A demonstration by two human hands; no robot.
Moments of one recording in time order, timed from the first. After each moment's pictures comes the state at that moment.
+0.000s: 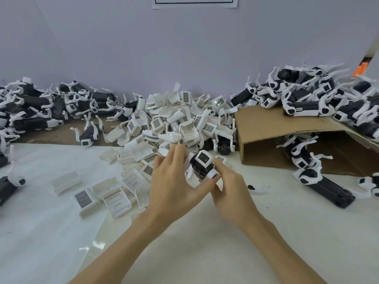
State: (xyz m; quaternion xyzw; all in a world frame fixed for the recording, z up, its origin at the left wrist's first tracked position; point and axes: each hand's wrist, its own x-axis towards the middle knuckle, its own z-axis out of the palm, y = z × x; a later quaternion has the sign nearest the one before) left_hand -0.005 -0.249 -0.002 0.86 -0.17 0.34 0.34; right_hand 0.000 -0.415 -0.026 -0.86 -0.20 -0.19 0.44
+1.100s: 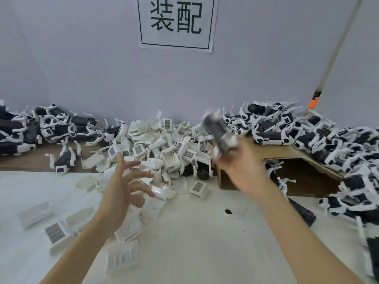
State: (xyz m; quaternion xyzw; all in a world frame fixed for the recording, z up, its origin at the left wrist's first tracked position) left_hand 0.040 -0.182 0.019 0.59 -0.02 0.02 0.81; right_hand 0.044 -0.476 0.090 -0.52 0.00 -0.01 0.86
